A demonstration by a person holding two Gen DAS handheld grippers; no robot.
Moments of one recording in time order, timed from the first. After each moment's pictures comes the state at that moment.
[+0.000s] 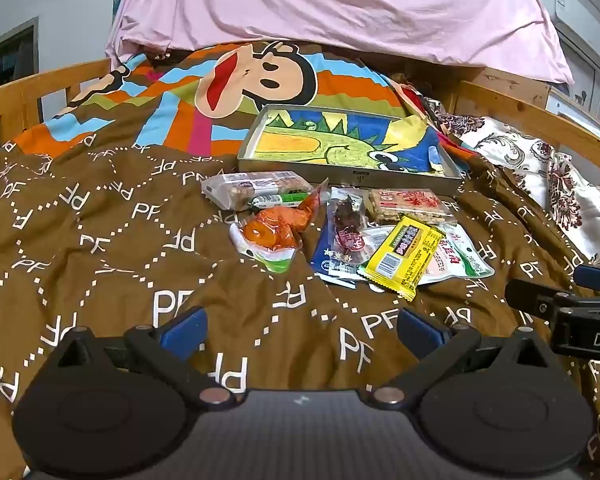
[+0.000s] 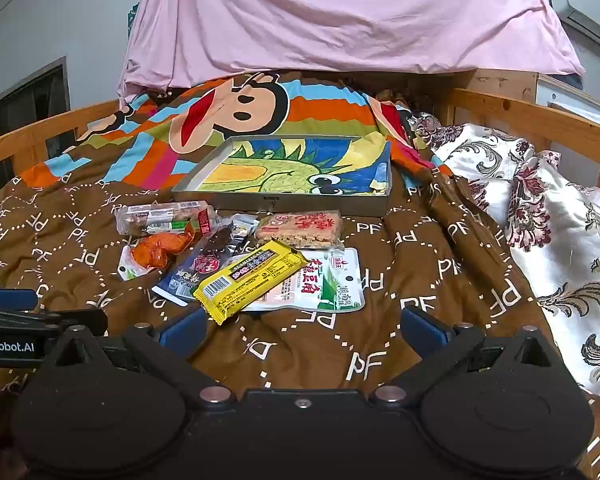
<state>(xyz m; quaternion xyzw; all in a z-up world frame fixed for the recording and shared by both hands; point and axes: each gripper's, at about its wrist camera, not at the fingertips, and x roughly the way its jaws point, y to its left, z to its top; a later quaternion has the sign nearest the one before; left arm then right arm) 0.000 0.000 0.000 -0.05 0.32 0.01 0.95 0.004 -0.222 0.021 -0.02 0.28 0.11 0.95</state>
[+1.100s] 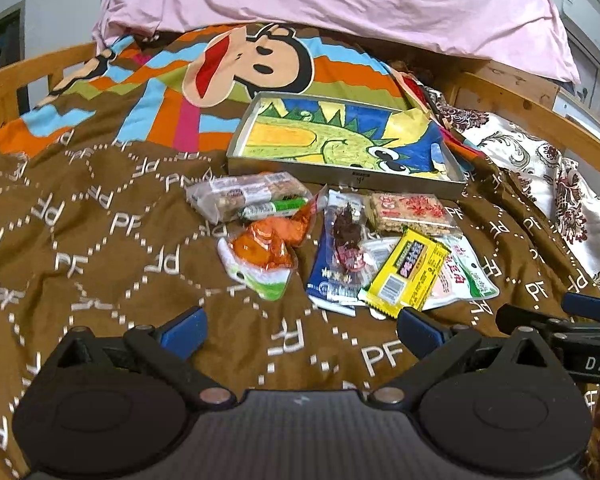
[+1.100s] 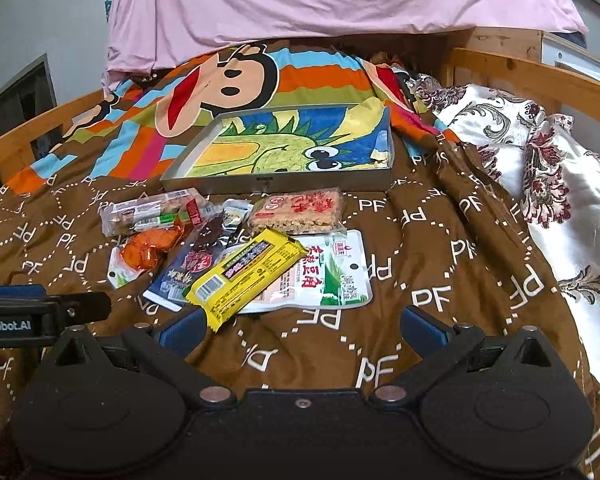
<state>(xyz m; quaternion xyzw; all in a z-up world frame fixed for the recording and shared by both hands) 0.045 0.007 0.009 -0.05 0.35 0.00 0.93 0.045 -0.221 0.019 0.01 0.34 0.10 0.94</state>
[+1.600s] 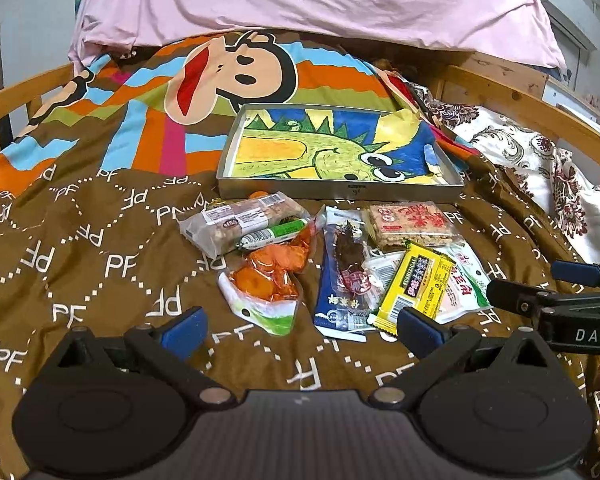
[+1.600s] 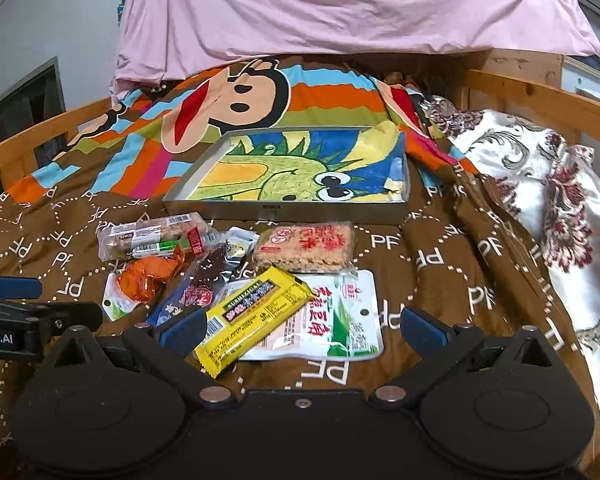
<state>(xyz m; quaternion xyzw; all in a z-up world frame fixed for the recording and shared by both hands) 0.070 0.018 0.018 -0.02 0.35 -0.03 0.94 0.074 -0.213 0.023 -0.01 0.31 0.12 0.94</state>
